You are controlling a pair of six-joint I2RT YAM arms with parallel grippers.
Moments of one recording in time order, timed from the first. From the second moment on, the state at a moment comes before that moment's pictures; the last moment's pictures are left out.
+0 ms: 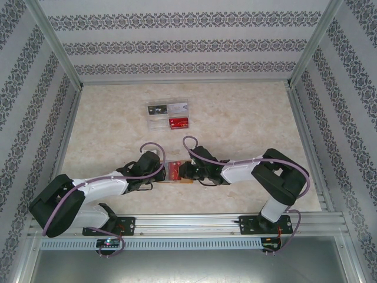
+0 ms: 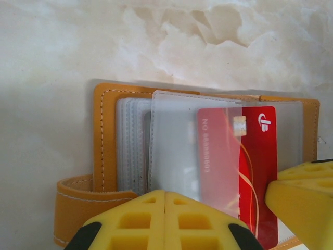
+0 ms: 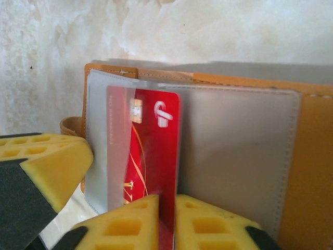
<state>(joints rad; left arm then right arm) -0.69 1.29 0.43 -0.03 -0.02 -0.79 0.87 1.69 0.65 0.26 -0.27 0.99</state>
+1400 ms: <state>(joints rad) -0.68 1.08 0.44 -0.15 0.00 -0.75 0.80 1.35 0.95 -0.27 -0.08 0.18</state>
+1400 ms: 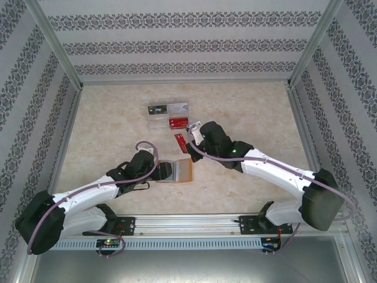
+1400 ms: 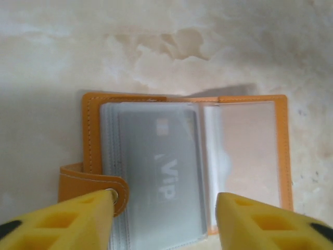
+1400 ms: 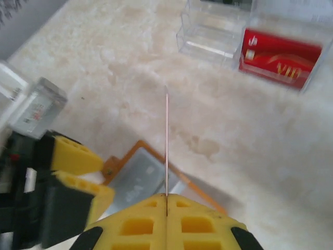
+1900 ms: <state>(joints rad) -0.68 0.76 0.40 -0.31 -0.06 -0.74 0.80 1.71 1.30 -0.35 0.19 -0.53</state>
